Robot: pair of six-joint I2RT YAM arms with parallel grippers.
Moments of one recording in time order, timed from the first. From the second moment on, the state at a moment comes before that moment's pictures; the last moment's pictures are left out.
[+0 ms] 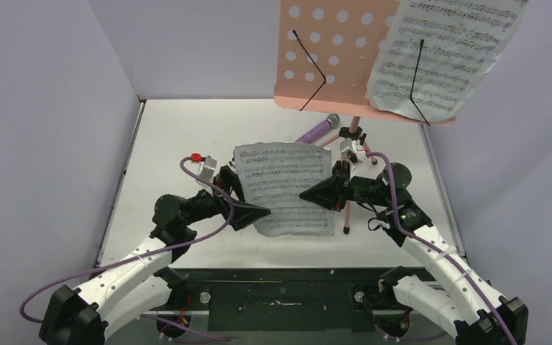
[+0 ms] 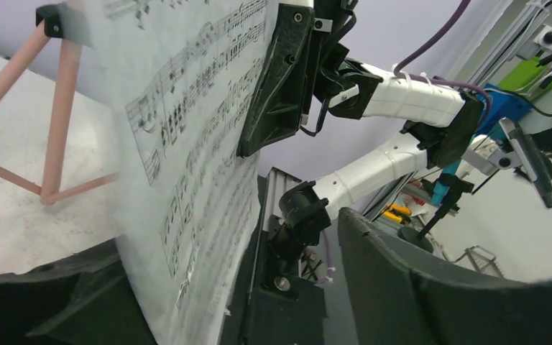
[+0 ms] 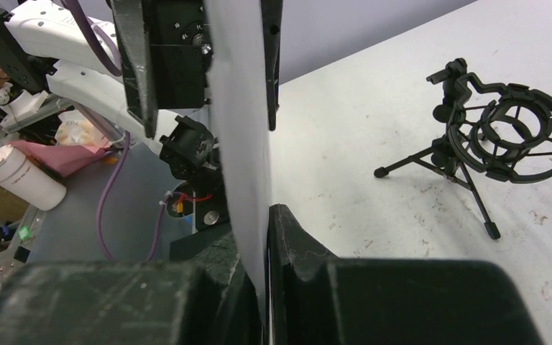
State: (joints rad) left arm -0.60 0.87 0.44 0.86 0.71 -0.80; right arm 0.47 0.88 0.70 0.23 -0.93 0.40
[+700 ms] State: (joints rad) left arm -0.60 0.88 0.44 0.65 0.60 -0.75; right arm 0.47 0.84 0.77 0.10 -0.81 0.29
